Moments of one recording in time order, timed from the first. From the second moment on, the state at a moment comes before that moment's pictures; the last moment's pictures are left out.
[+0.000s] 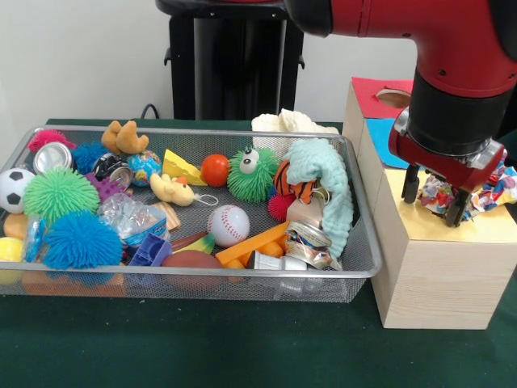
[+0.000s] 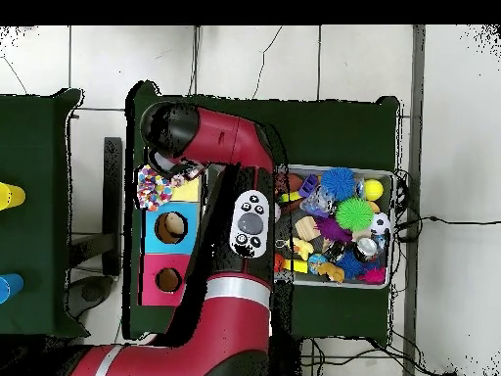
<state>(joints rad) 0.07 -0.29 -0.20 1.02 0.34 1.08 2.31</state>
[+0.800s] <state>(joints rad) 0.07 -0.30 -0.19 1.04 0.35 1.05 2.31</state>
